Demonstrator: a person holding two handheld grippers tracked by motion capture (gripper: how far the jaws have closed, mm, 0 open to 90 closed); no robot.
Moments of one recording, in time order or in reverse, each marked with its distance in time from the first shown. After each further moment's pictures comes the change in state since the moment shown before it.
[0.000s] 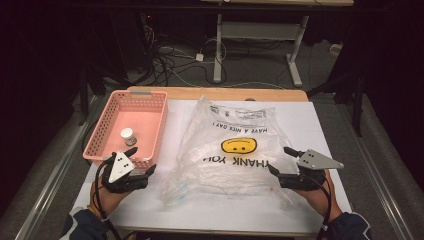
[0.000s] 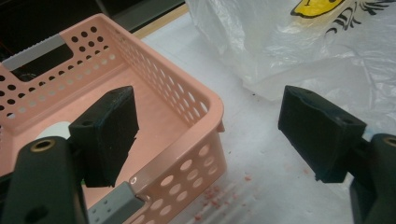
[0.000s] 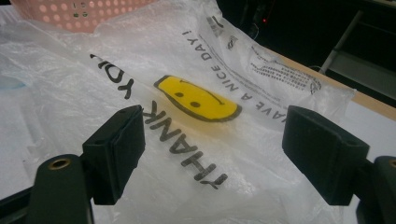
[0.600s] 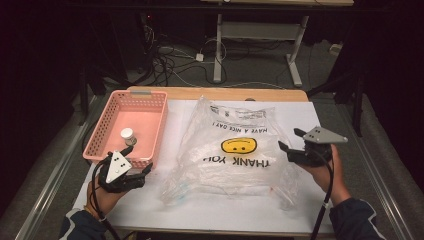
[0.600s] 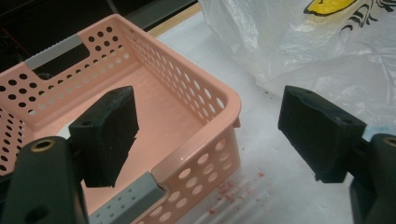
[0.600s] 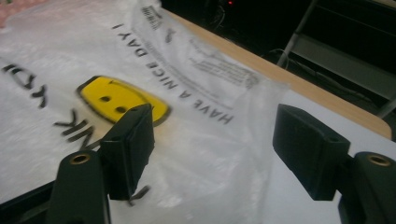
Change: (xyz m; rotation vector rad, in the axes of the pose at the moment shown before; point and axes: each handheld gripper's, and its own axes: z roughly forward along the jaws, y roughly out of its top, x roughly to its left) left arm 0.004 -0.001 -0.005 0.002 0.035 0.008; right arm -0.058 0.023 0.016 0.079 -0.147 0.029
